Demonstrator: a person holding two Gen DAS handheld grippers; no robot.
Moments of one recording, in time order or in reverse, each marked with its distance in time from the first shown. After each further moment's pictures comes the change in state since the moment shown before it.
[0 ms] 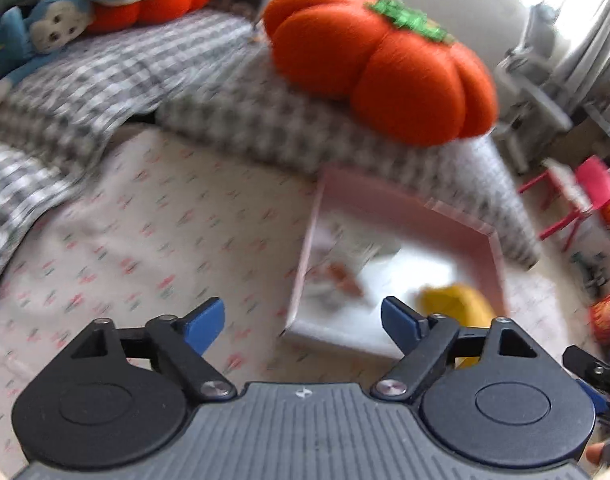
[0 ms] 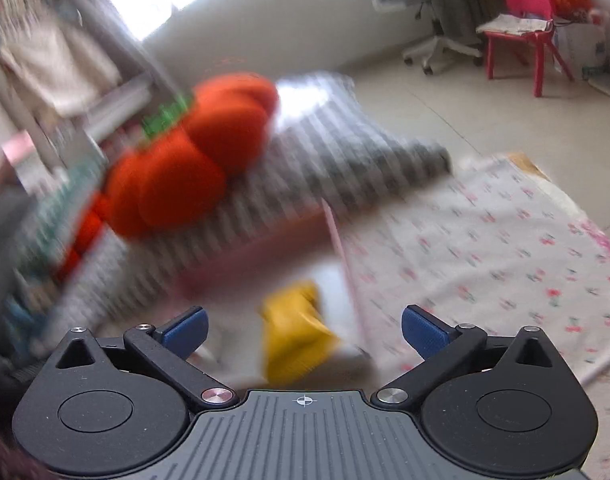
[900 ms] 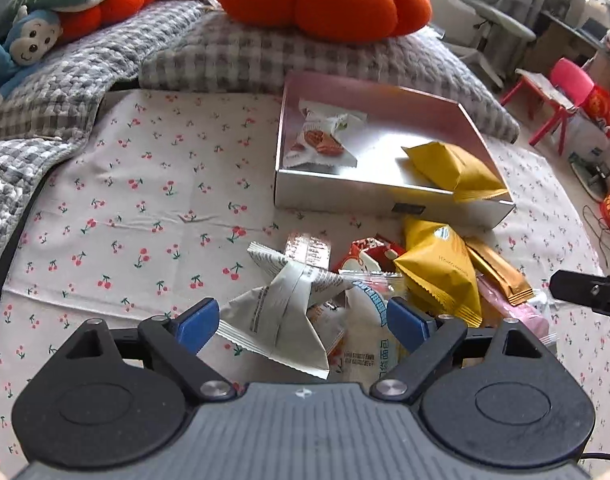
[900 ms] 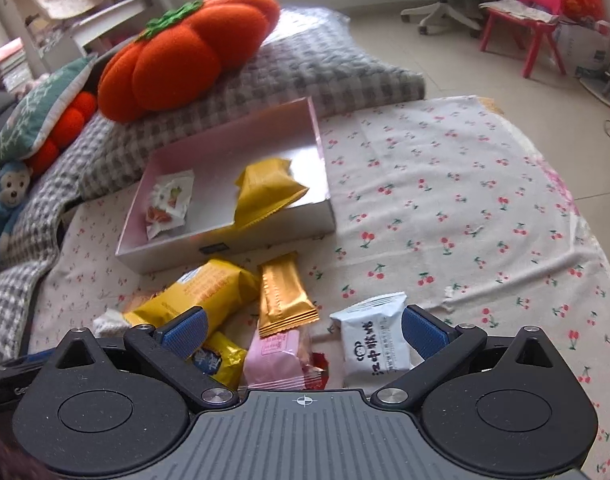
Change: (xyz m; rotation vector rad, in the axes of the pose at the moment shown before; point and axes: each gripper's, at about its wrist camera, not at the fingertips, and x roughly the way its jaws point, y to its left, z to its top) left arm -0.026 -0.007 -0.092 0.234 0.052 0.015; right arm -0.038 0.015 -0.069 -0.152 0.138 -0.048
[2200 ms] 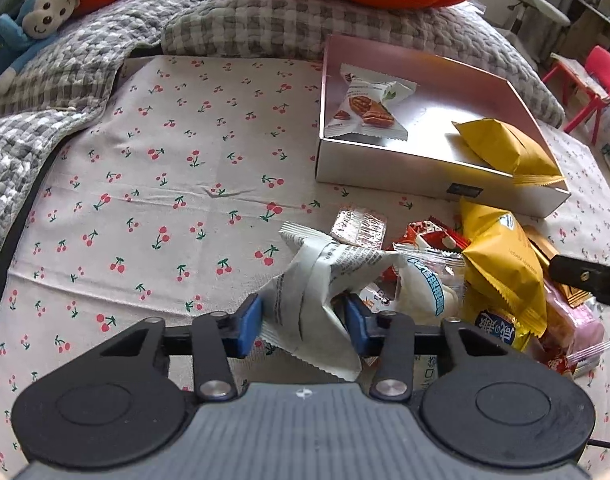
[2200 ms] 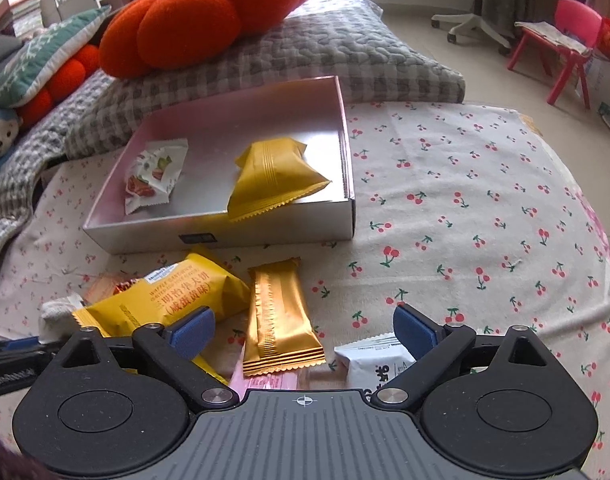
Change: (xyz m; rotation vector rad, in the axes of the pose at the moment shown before) left arm 0.025 0.017 0.003 -0.036 0.074 0.074; right arm 0.056 0.014 0.010 -0.140 0.012 -0.059
